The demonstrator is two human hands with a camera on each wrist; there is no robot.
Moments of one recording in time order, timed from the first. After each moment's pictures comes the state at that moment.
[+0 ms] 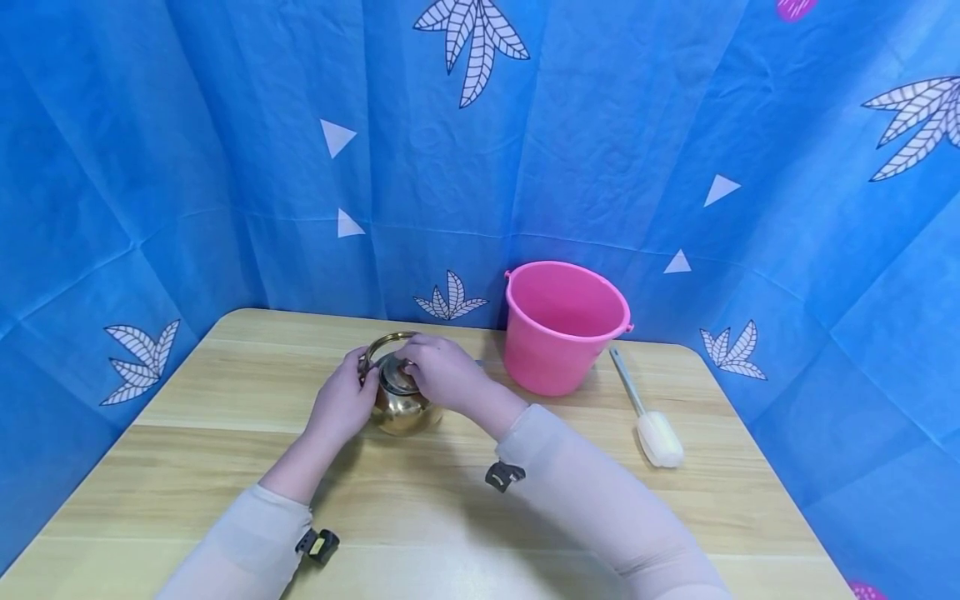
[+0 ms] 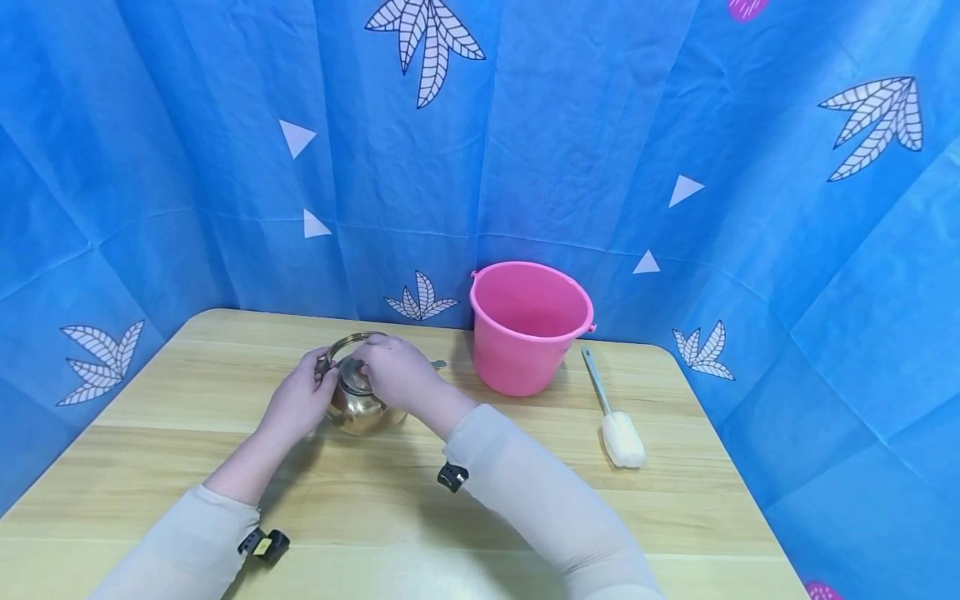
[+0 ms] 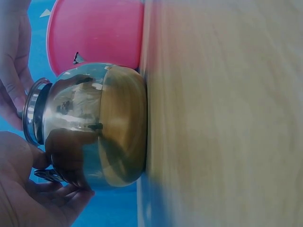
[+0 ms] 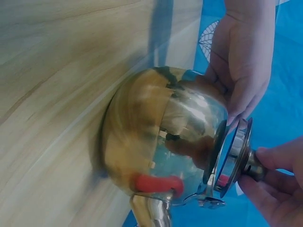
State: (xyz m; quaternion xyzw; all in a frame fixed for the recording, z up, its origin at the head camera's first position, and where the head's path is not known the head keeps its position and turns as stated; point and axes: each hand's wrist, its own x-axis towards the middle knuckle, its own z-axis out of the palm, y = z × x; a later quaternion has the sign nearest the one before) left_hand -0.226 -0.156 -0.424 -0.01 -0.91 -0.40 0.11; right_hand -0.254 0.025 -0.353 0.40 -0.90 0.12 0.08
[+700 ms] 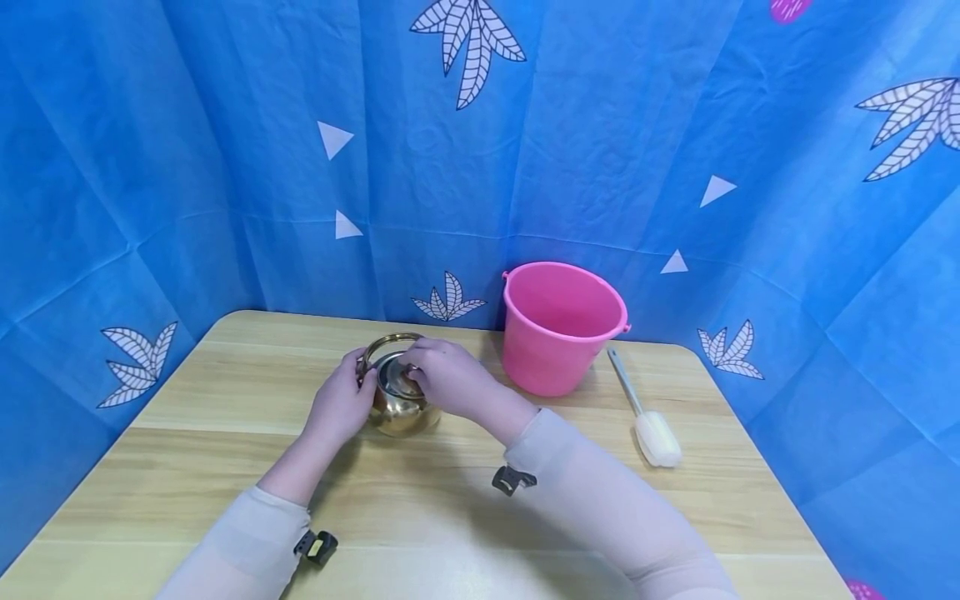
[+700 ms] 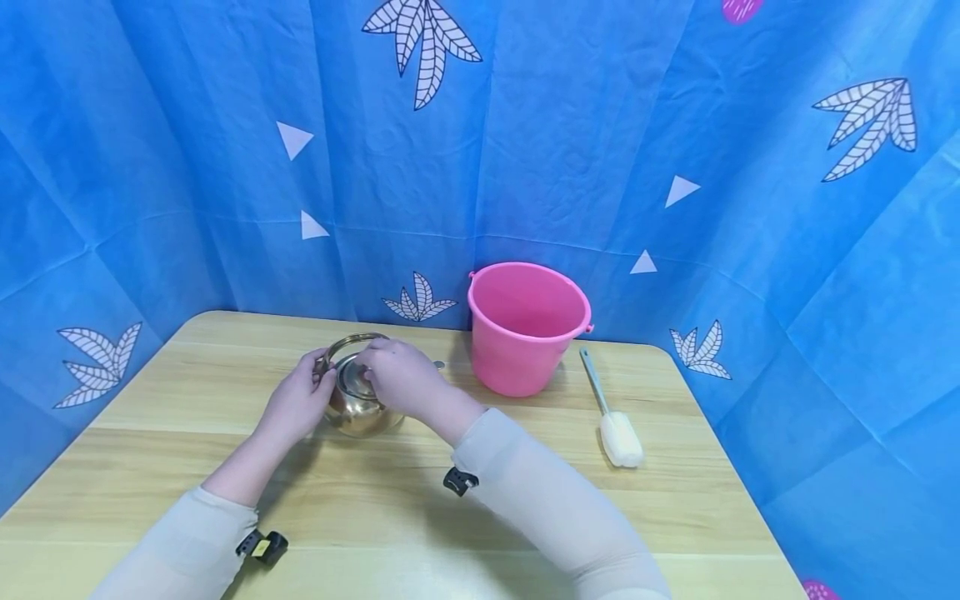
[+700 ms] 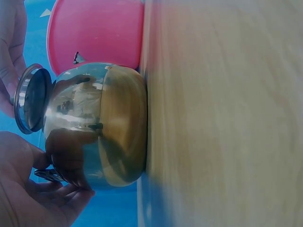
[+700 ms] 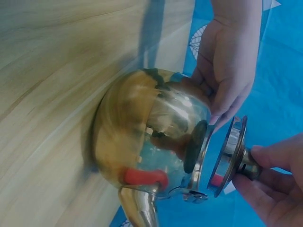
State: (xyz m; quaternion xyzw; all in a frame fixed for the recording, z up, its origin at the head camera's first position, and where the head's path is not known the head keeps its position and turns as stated) left_hand -0.228 -0.157 -0.428 -0.01 -0.91 -0.40 0.11; right_hand -0.246 0.038 -0.347 0.41 -0.90 0.12 0.07
